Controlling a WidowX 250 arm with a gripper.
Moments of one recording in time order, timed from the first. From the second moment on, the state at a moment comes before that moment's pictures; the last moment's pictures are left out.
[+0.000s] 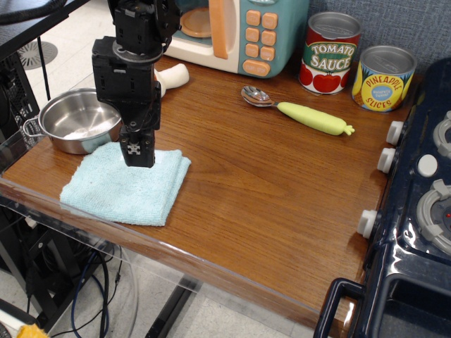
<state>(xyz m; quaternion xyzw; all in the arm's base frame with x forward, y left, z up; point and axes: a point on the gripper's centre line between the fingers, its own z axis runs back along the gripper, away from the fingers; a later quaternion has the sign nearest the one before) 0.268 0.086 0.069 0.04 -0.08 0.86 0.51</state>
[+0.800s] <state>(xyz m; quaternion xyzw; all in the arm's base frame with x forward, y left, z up) 0.300 0.053 0.076 0.03 -0.09 0.82 0.56</state>
